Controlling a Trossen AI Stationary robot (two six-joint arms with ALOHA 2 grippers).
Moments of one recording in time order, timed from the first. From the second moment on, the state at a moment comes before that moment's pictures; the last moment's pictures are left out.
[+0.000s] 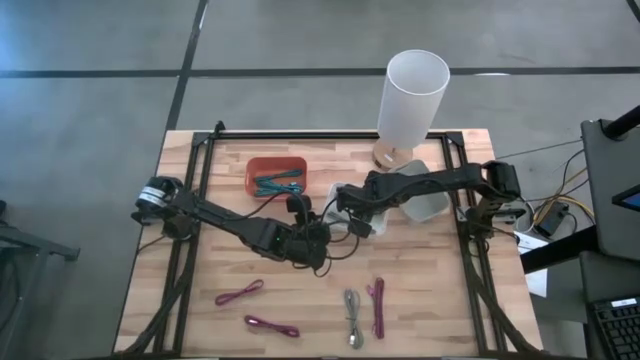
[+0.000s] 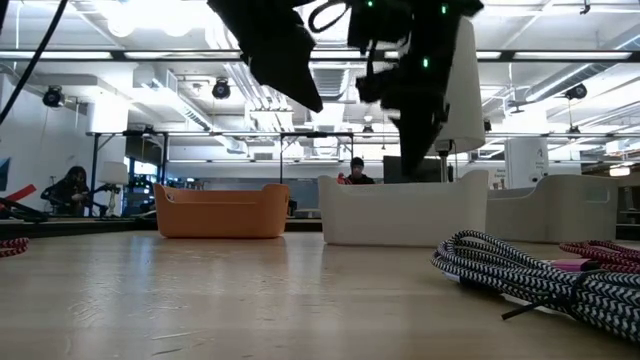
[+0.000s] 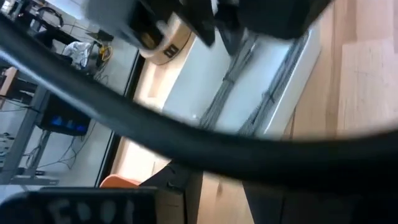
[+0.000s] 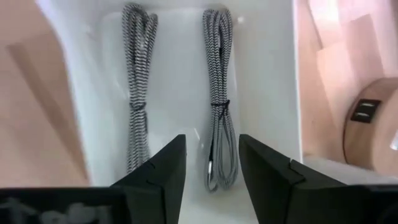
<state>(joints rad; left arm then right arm) -0.31 1.75 1.37 -0.59 -0.82 -0.10 -0.02 1.77 1.35 -0.97 0.28 0.37</state>
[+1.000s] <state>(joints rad) -0.42 1.75 1.39 -0.76 -0.71 -0.19 0.35 1.72 1.38 -0.93 0.27 0.63</state>
